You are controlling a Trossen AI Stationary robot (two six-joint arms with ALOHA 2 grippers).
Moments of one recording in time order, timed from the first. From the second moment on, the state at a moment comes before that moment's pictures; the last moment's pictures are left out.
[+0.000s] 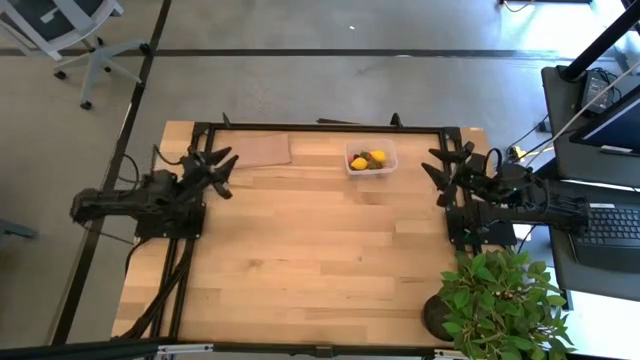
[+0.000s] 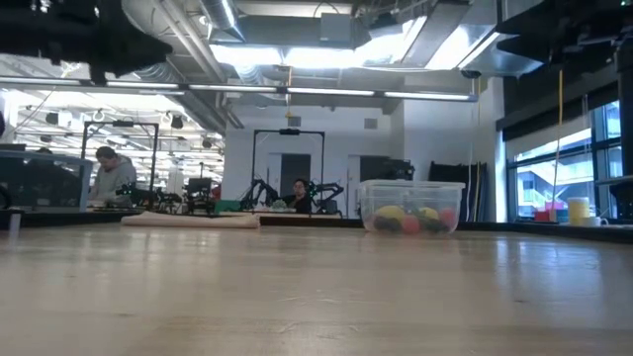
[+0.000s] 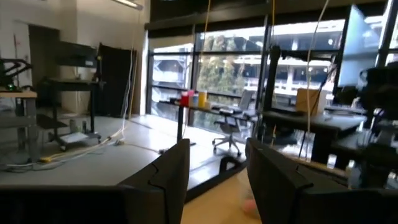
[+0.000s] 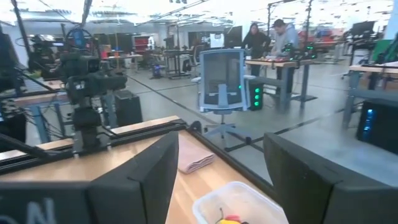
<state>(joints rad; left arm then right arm) 0.03 0.09 0.15 0.20 -0.70 0.06 -0.08 0.16 0.42 -0.18 0.42 0.02</state>
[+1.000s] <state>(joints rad) 0.33 0.00 0.12 -0.04 -0.44 -0.13 -0.13 0.16 0.42 -0.18 0.35 0.05</state>
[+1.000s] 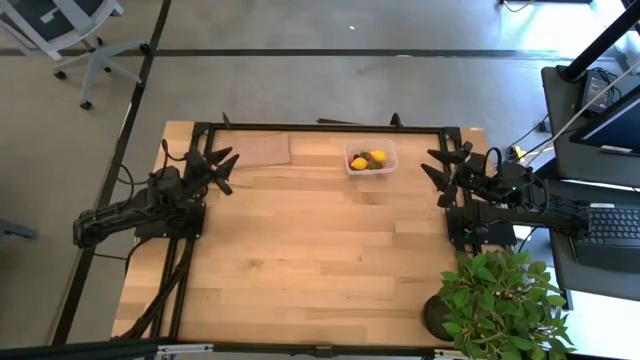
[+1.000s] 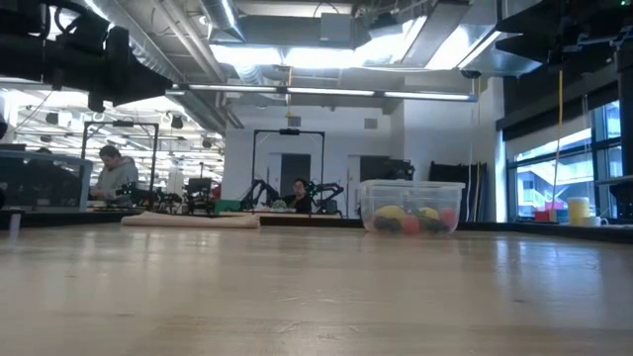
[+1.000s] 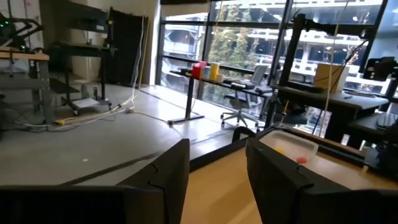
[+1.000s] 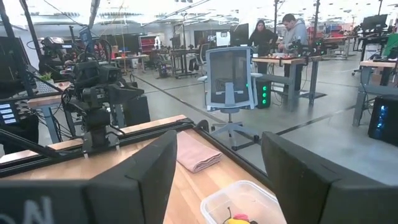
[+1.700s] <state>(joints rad) 0.33 0.00 0.02 0.19 -0.36 -0.15 -0.13 0.16 0.42 -0.18 0.34 0.09</state>
